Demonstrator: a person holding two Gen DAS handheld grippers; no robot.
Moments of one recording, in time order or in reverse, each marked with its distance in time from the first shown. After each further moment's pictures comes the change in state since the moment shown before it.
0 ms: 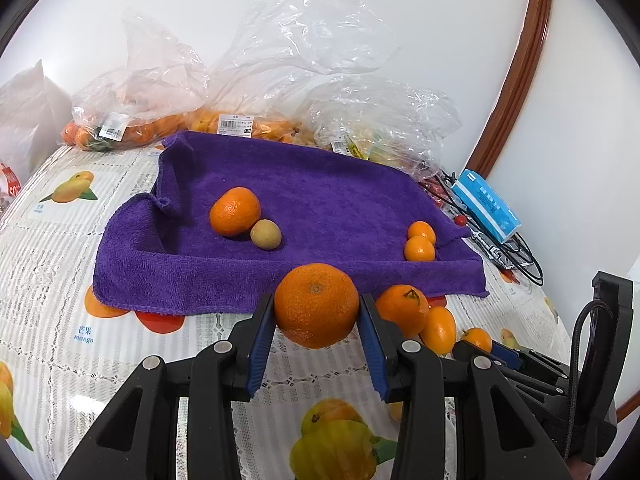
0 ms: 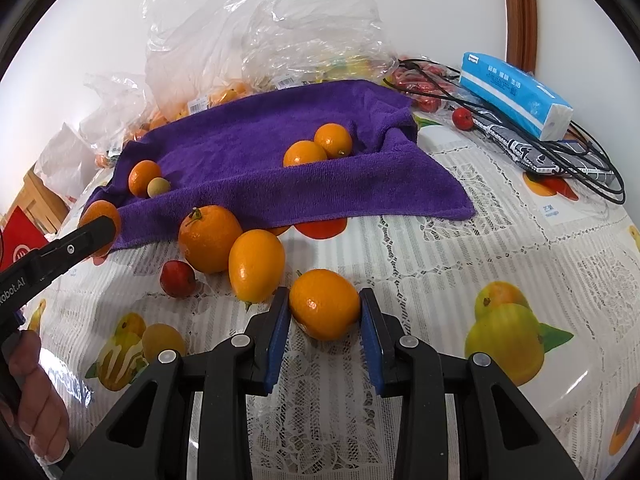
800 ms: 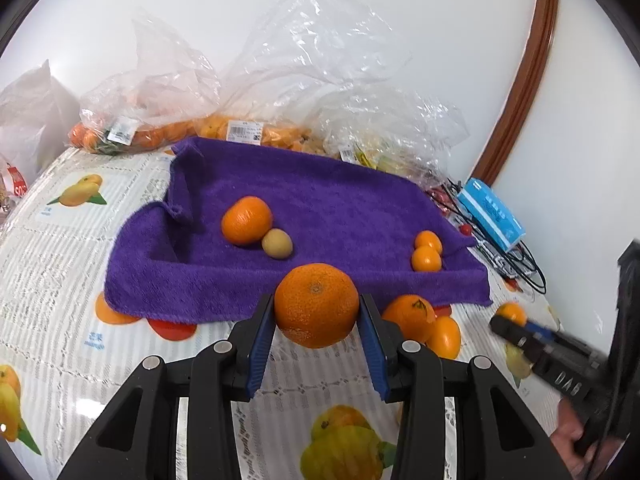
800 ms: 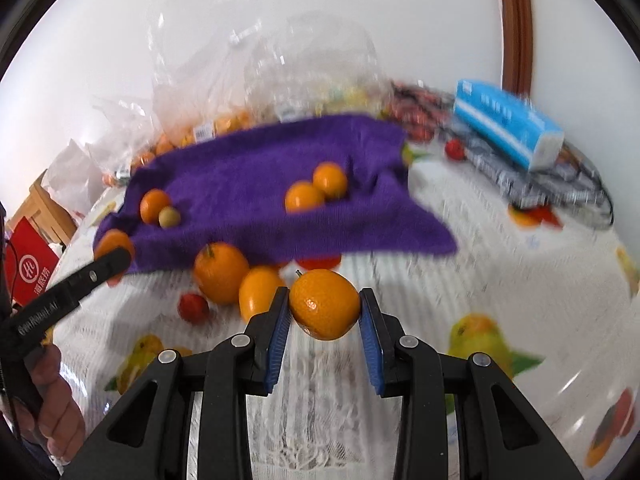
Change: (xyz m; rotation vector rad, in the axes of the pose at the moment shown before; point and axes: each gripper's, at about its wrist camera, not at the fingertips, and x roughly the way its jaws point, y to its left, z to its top) left arm -0.006 0.006 0.008 -0.020 -0.023 0.023; right arm -0.027 -0.002 0.021 -0.015 -0.070 0.002
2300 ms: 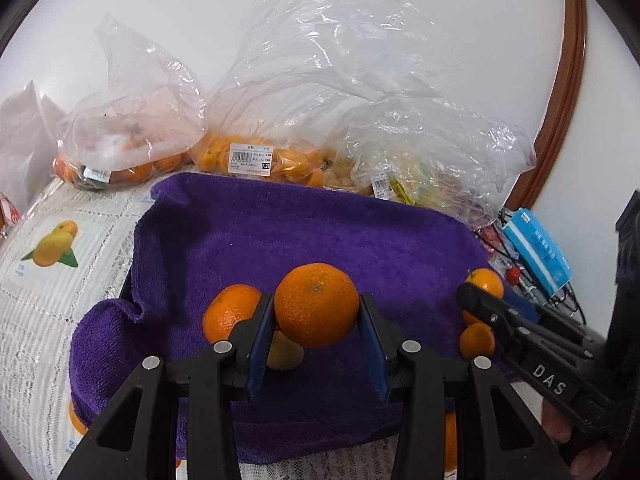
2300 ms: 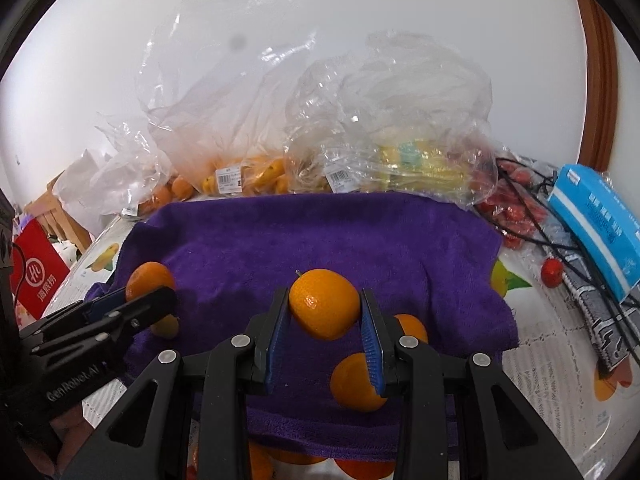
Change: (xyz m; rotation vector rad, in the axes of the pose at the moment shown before) left arm 0.073 -0.003 0.056 -0.009 -0.025 0.087; right arm 0.090 0.030 0.085 -0.110 -0.086 0.130
